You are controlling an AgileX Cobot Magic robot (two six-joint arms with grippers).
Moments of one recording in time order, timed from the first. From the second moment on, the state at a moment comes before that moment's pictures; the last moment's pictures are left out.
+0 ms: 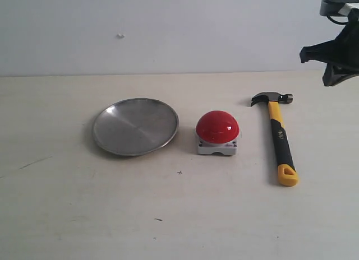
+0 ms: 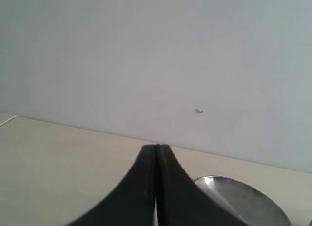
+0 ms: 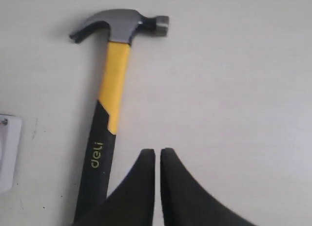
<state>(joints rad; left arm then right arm) -0.06 0.01 0.00 -1.37 -0.04 1.17 -0.16 1.85 -1.46 0.05 0.86 -0.01</state>
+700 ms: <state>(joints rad) -0.06 0.01 0.00 -1.37 -0.04 1.17 -0.06 2.26 -1.78 0.07 0.96 0.16</state>
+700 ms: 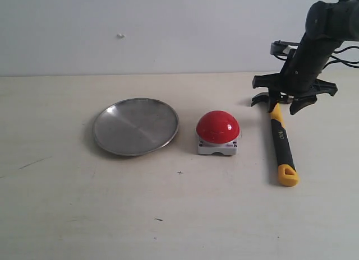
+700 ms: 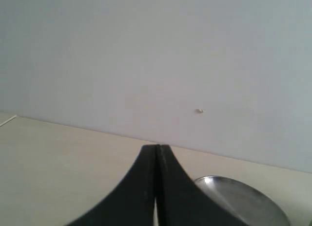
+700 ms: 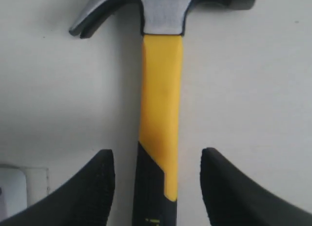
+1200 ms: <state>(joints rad) -0.06 0.01 0.00 -1.37 -0.04 1.17 -0.05 2.38 -1.93 -0.01 1.00 0.22</state>
